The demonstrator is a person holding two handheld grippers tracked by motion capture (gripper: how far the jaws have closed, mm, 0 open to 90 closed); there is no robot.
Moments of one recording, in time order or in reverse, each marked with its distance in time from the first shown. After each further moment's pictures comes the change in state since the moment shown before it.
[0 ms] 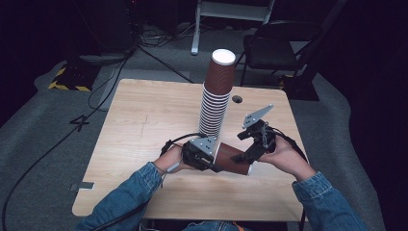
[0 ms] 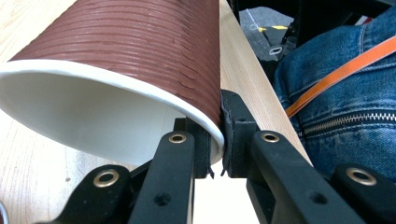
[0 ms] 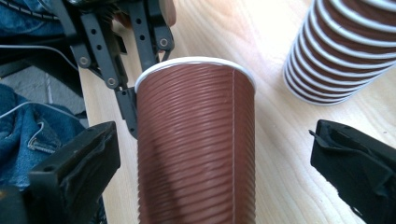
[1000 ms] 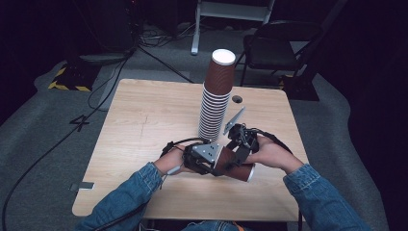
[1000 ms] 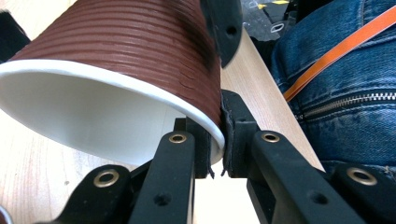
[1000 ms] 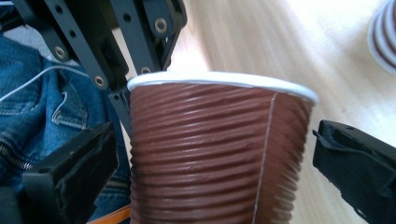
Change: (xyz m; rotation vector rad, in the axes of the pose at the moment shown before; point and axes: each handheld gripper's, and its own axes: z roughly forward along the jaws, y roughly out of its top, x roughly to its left) left arm -0.009 0.006 0.005 0.068 0.002 0.074; right arm -0.004 0.016 0.049 0.240 0.186 0.026
